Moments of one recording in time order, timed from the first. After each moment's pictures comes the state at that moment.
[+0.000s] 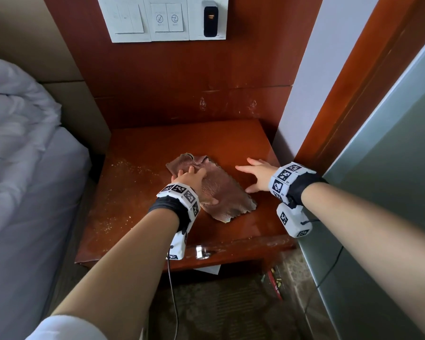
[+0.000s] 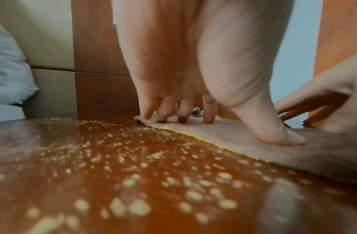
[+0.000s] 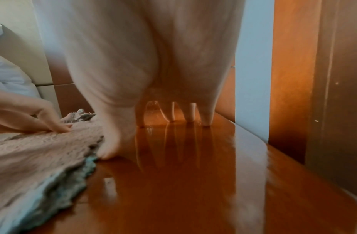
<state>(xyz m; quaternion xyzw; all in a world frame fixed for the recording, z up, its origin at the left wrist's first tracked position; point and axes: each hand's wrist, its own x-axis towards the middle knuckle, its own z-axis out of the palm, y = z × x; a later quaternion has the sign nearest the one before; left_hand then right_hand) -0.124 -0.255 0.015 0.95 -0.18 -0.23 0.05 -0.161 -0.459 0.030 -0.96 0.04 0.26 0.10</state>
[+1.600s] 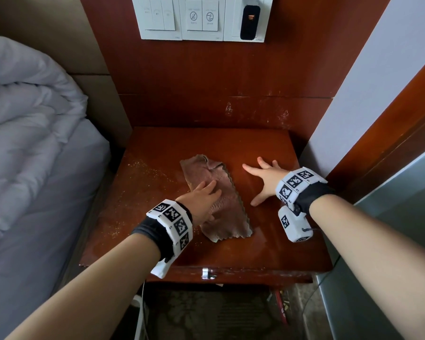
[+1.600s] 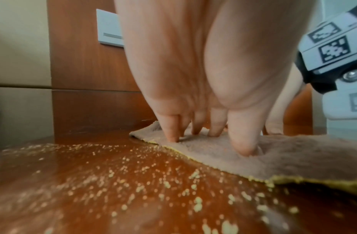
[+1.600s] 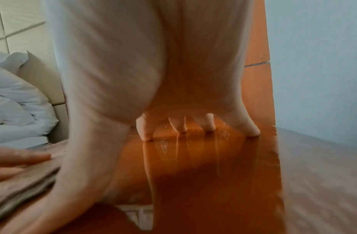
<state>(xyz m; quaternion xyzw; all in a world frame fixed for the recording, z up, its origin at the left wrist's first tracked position) -0.129 -0.235 0.026 0.91 -0.31 -0.27 -0.02 -0.103 -0.448 0.038 -0.94 0.01 0.34 0.05</state>
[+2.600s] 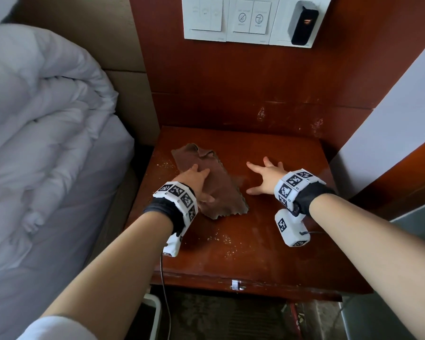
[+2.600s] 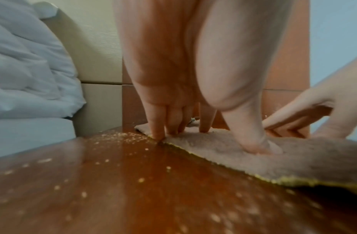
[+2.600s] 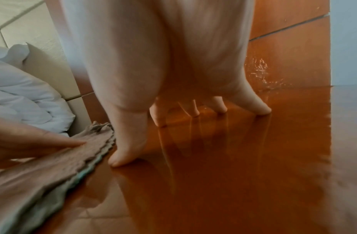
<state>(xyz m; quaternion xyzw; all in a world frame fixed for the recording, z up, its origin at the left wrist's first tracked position) -0.067 -0.170 0.031 0.96 -0.13 -0.26 0.02 -0.064 -0.380 0.025 -0.95 0.04 0.29 0.08</state>
